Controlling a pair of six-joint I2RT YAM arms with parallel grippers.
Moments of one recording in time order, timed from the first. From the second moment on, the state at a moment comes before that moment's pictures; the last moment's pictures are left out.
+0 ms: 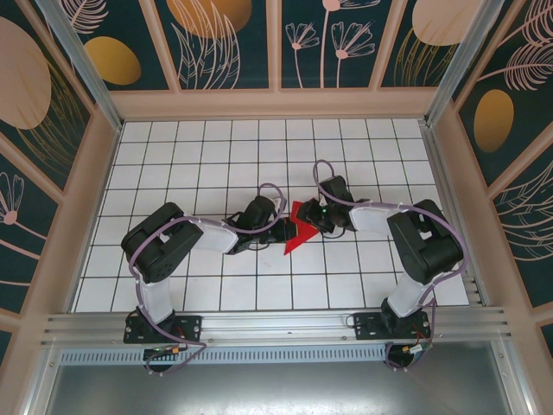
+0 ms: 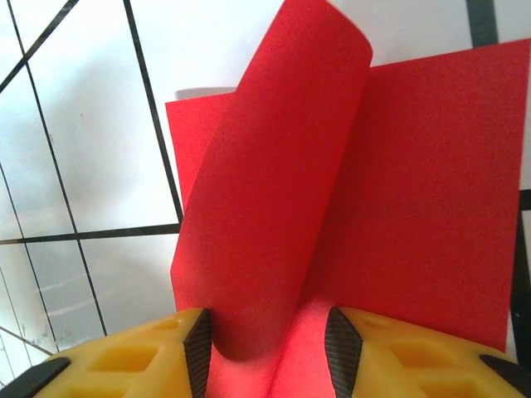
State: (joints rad) left arm -0.80 1.88 0.80 0.42 0.33 -0.87; right arm 0.50 1.71 0.79 -0.05 -0.32 0.86
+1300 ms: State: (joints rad) left arm -0.80 1.90 0.81 0.39 0.28 -0.87; right arm 0.54 1.81 0.95 -0.20 -0.26 0.83
